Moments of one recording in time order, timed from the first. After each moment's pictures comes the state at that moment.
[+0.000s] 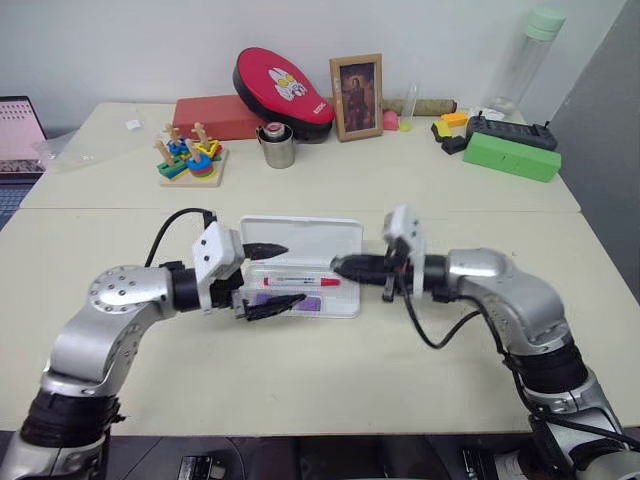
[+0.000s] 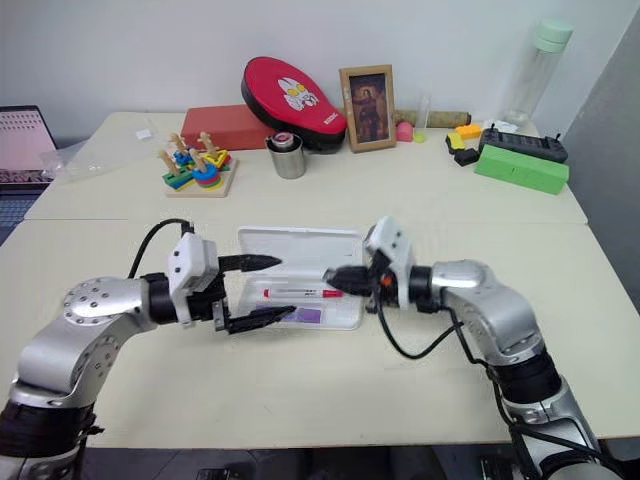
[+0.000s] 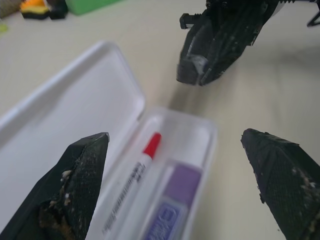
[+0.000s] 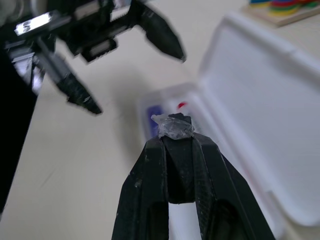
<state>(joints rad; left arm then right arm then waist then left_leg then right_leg) -0.20 0.83 0.07 -0.31 -0.50 0.41 -1.08 -0.56 -0.46 0.34 -0.28 0.39 0.73 0.90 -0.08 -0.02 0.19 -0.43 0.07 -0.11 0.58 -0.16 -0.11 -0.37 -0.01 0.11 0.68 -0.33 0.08</state>
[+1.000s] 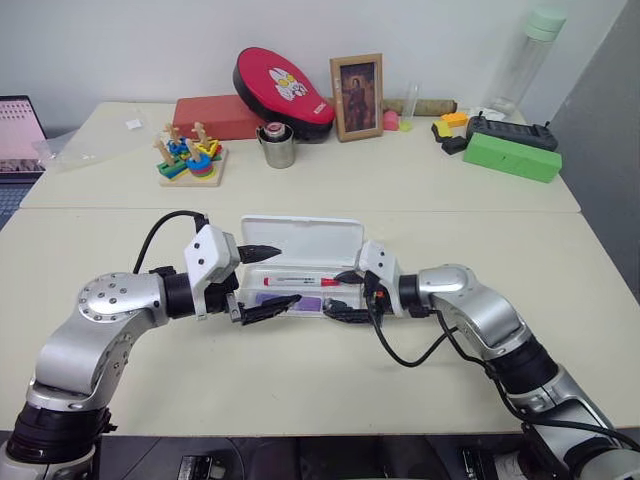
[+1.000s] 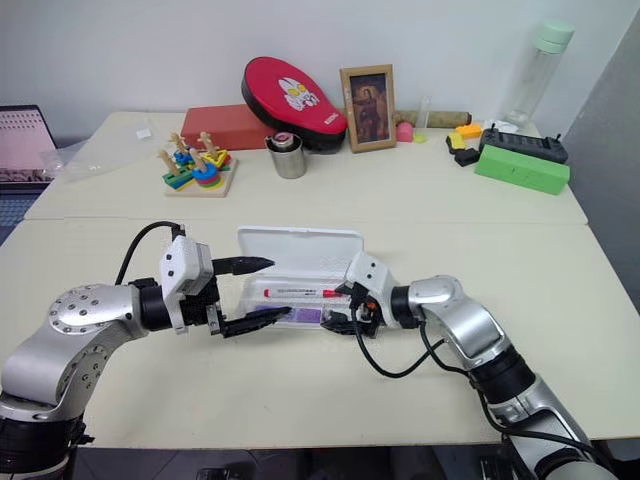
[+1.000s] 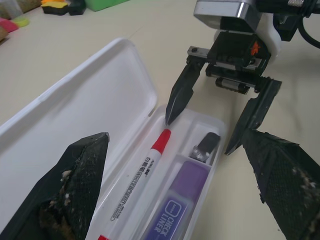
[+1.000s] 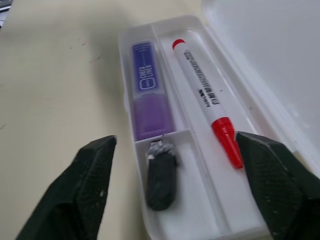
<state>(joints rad) -0.17 0.81 0.13 -0.40 -0.52 0.48 -0.97 -0.58 -0.41 0.41 -0.07 0.25 0.60 0.90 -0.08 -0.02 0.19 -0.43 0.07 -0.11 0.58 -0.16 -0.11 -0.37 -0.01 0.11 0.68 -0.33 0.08</state>
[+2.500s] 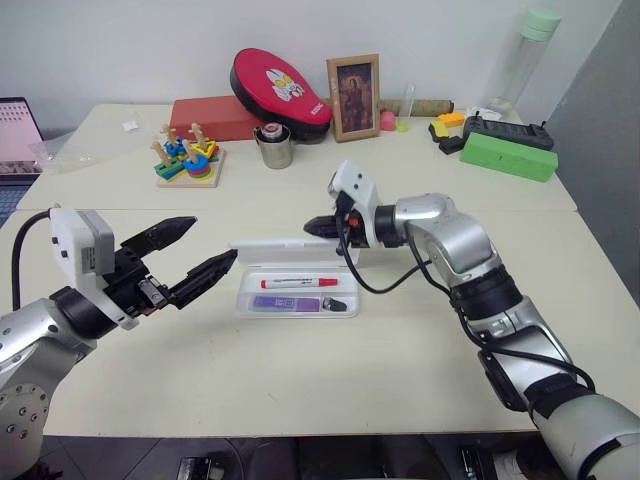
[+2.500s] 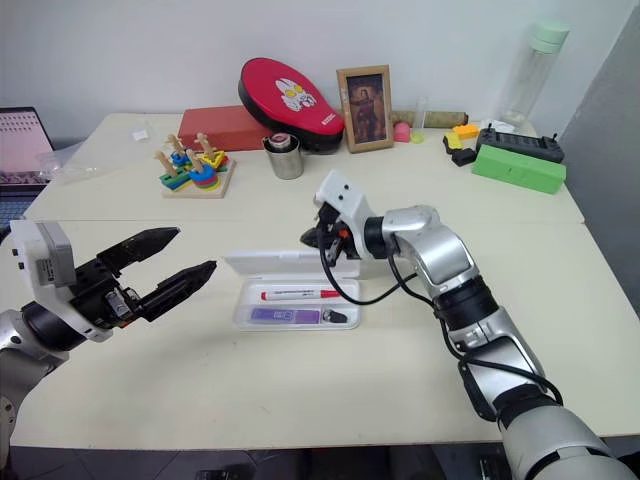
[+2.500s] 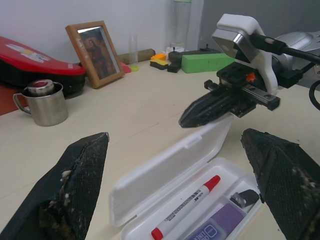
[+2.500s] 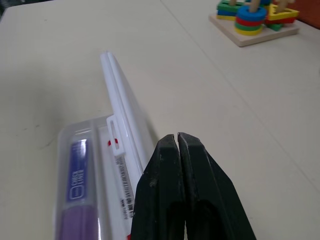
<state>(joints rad) 0.09 0.79 0.57 -0.58 -0.89 0.61 -0.74 -0.87 -0.28 0.38 0.11 0.19 0.65 0.98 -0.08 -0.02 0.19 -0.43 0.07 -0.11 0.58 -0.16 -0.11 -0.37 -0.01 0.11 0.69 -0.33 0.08</state>
